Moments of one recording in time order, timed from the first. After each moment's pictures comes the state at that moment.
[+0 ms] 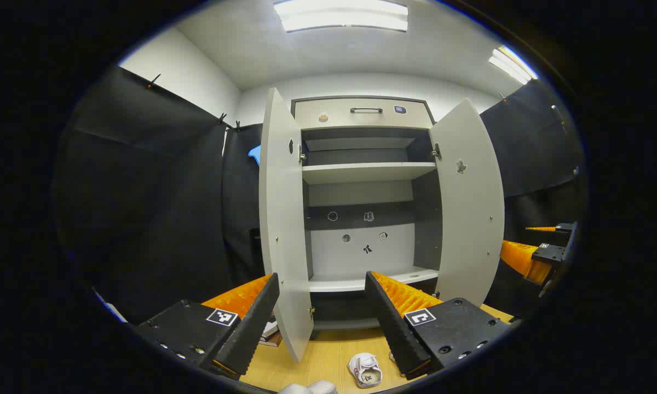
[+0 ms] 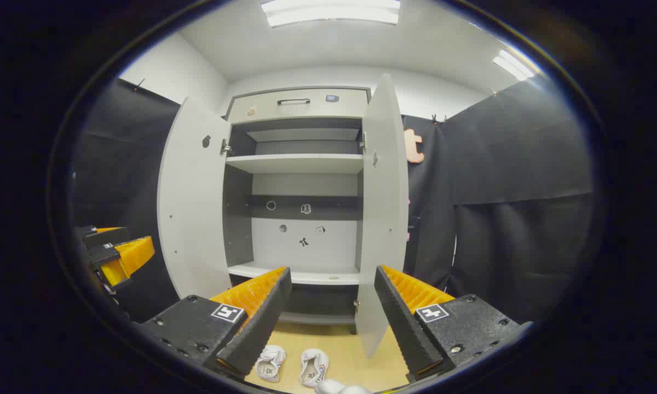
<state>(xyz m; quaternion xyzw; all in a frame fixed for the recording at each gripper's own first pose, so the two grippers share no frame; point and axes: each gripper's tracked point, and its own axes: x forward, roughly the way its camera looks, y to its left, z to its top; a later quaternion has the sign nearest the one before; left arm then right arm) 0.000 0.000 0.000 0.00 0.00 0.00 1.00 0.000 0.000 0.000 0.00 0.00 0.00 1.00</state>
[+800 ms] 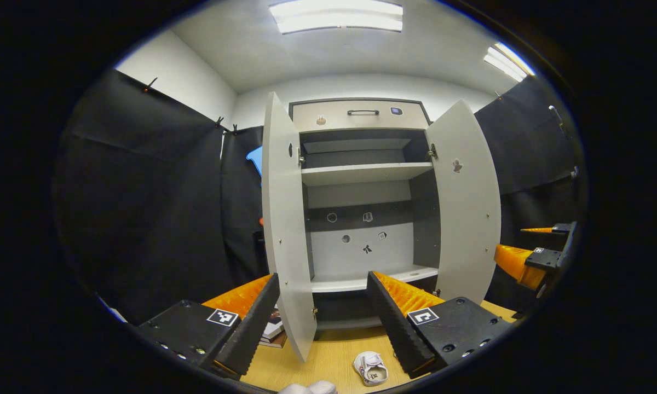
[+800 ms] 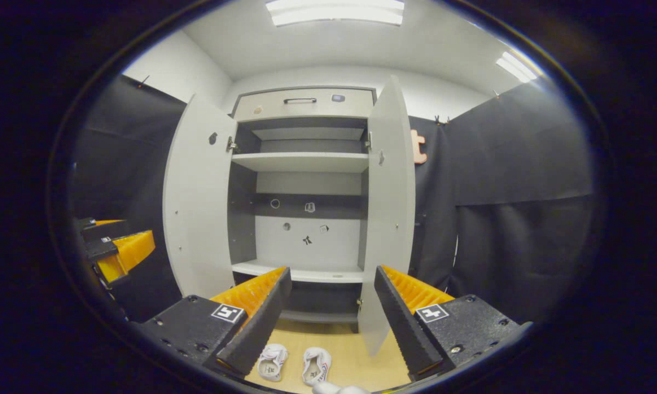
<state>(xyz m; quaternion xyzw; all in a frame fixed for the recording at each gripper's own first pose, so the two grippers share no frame) -0.008 0.009 -0.001 0.01 0.00 -0.01 1.00 -0.001 0.014 -0.023 -0.01 0.02 0.01 1.00</state>
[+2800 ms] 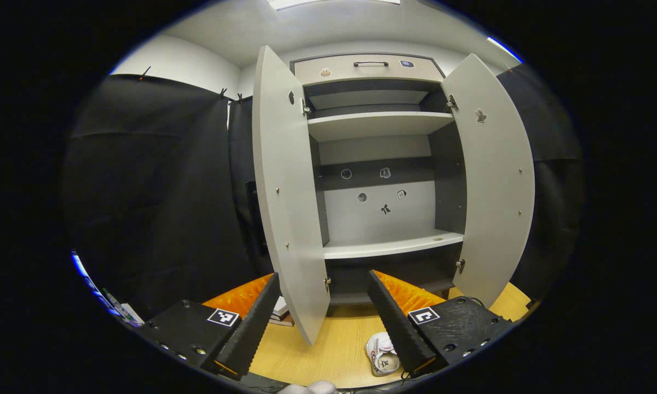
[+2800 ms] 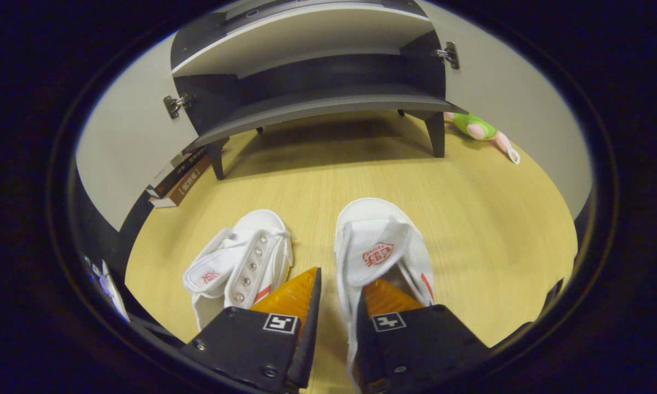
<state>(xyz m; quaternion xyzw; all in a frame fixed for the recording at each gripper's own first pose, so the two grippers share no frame) 0.026 0.013 -0.073 0.03 0.11 0.05 0.99 0.134 0.082 -0.516 0.07 0.43 0.04 0.90</state>
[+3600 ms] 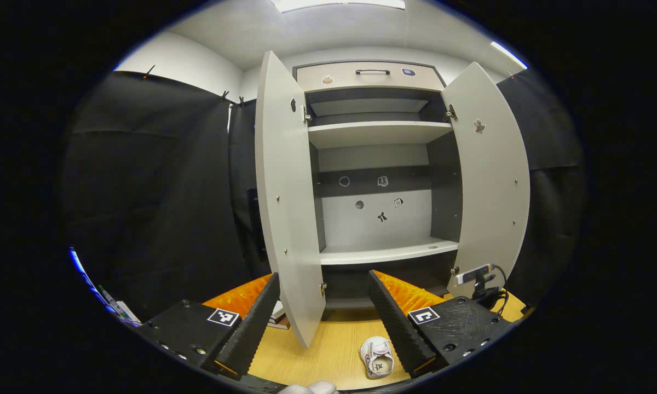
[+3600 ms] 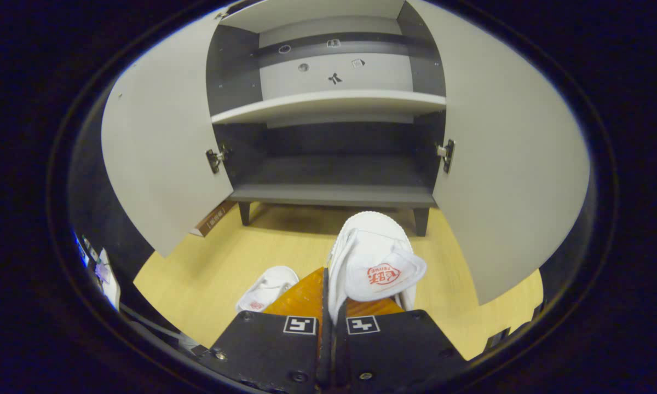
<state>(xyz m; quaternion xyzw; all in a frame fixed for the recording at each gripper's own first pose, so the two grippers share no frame) 0.019 0.011 -0.059 0.02 0.08 0.04 1.00 0.150 0.069 -0.335 0.03 0.30 0.09 0.95</state>
